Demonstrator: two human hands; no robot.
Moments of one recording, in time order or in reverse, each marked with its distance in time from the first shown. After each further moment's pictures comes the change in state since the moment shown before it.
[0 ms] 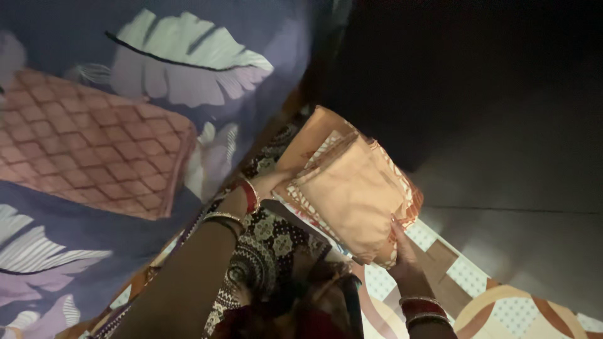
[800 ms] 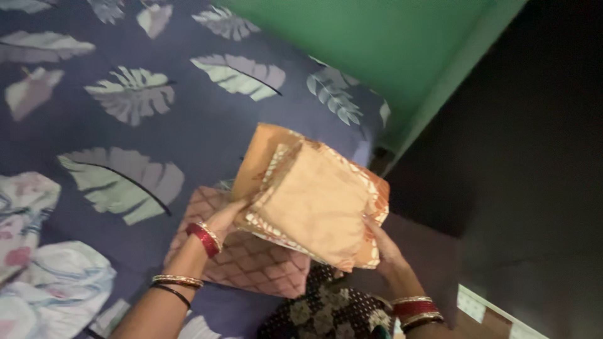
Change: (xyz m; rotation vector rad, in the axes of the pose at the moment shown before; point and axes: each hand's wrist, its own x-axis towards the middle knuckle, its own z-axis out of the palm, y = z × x) left_hand -0.200 0.101 -0.381 0.013 0.113 0.324; right_hand 0.048 0.127 0.373 -0.198 -0.044 -0.196
